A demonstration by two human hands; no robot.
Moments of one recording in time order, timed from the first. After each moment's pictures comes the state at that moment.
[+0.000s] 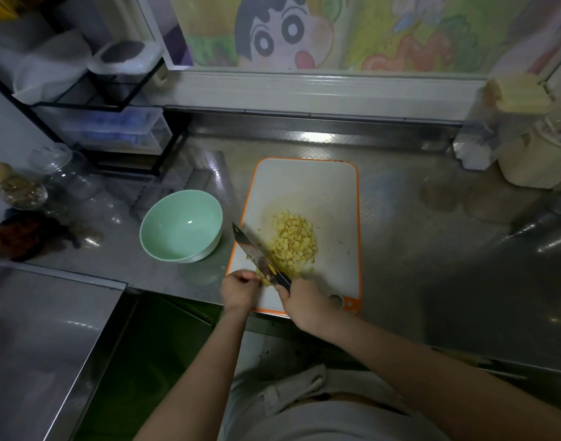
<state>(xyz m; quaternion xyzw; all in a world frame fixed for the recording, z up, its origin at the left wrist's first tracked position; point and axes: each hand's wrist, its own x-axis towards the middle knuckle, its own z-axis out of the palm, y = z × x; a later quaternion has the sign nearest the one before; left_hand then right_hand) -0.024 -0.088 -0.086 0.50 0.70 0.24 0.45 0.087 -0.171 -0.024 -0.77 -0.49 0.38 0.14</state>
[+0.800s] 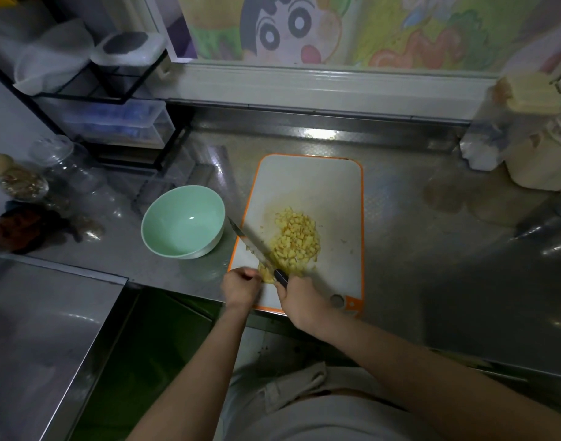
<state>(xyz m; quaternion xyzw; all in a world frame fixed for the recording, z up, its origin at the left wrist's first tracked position) -0.020 -0.088 -0.082 0.53 0.71 0.21 0.41 0.082 -0.165 -0.028 -0.77 -0.50 0.38 0.15</state>
